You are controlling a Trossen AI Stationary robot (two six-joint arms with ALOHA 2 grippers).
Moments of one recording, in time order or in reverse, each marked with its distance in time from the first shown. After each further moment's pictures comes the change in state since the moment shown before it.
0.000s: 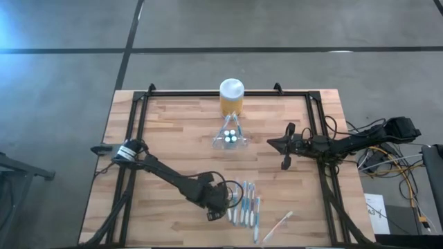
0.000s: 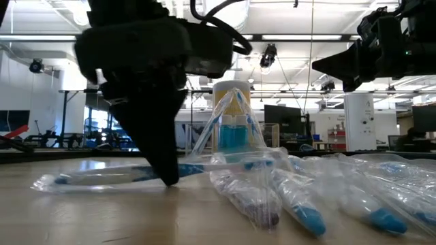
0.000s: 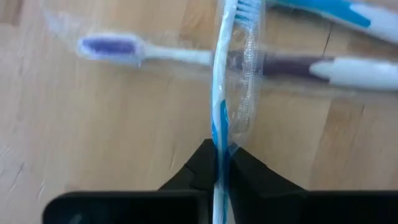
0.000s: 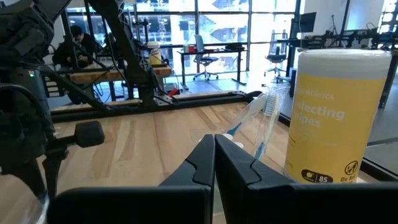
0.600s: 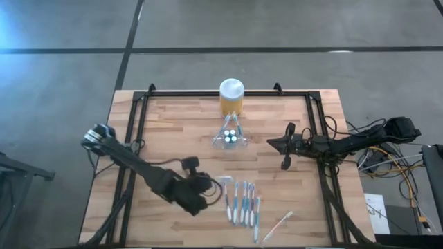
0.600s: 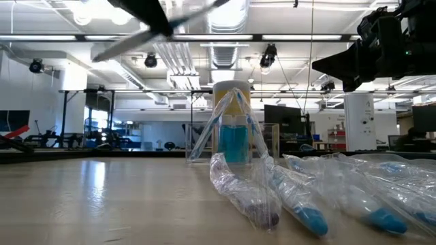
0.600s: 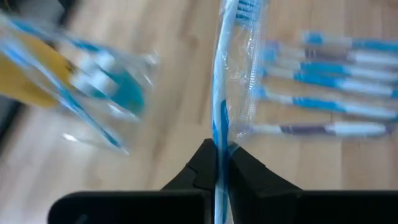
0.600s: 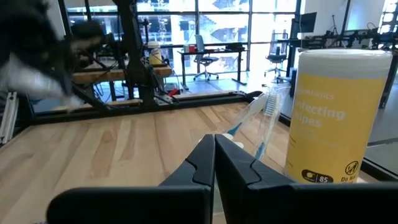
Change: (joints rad) left arm -0.094 -0.410 -0.092 -0.118 -0.467 0.146; right arm 0.001 0.000 0.000 0.000 -0.001 -0.001
